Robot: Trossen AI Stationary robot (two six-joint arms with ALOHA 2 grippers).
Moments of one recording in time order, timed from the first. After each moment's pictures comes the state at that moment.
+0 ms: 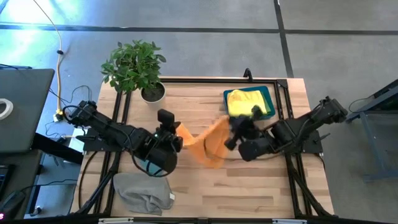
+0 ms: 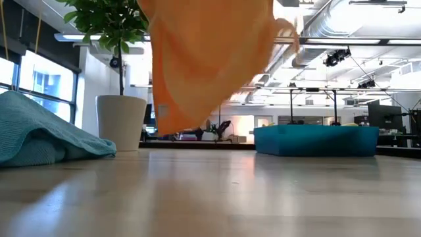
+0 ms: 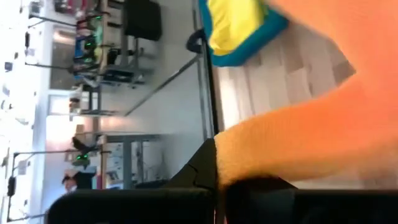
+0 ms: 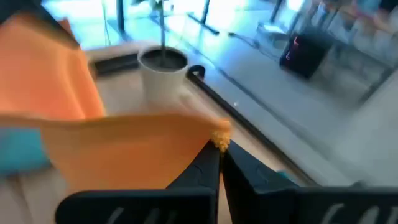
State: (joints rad) left arm -0.37 1.62 1.63 -1.28 -1.06 0.07; right arm 0.47 1.48 1.52 -0.97 1.05 0.66
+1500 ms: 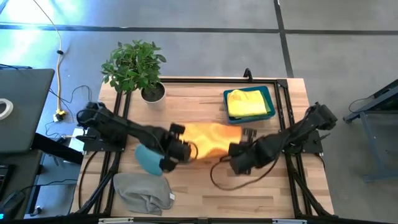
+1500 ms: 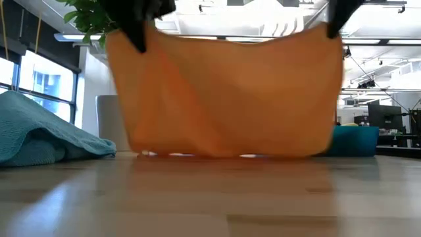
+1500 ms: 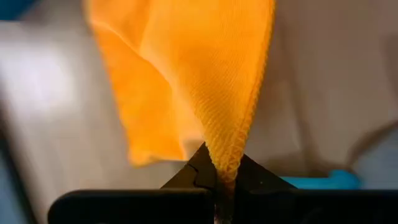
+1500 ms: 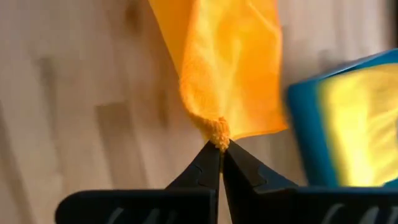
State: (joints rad) left arm -0.23 1.72 1.52 -1.19 -0.30 -0.03; right arm 0.50 1.65 1.52 -1.35 0.38 0.61
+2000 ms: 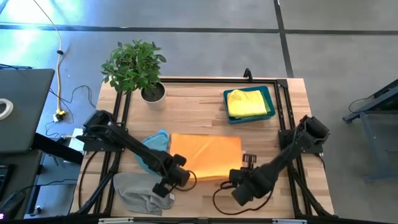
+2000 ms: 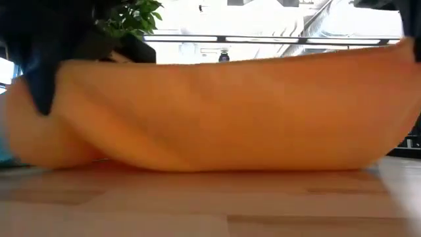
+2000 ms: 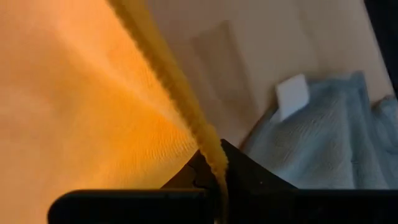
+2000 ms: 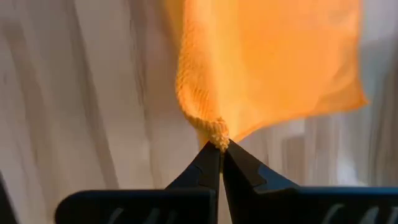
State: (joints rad) left arm -0.38 1.84 1.28 -0.78 0.10 -0.02; right arm 0.70 1.85 1.52 -1.25 0.25 0.81
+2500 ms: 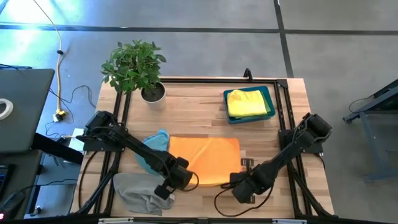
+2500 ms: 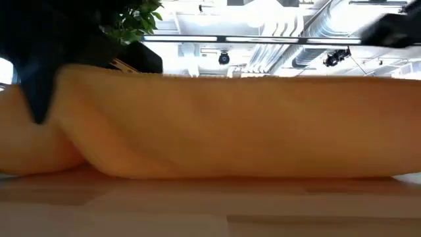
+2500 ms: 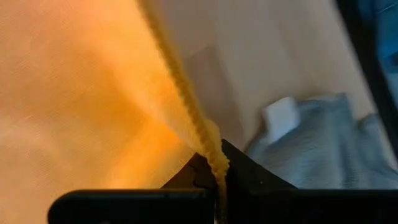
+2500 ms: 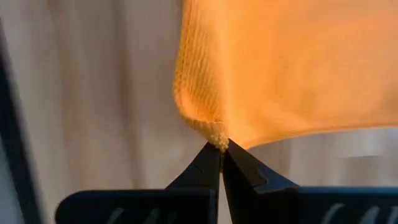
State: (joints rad) left arm -0.37 1.87 1.27 -0.70 0.17 -0.01; right arm 0.68 1.79 1.32 -0.98 0.12 0.72
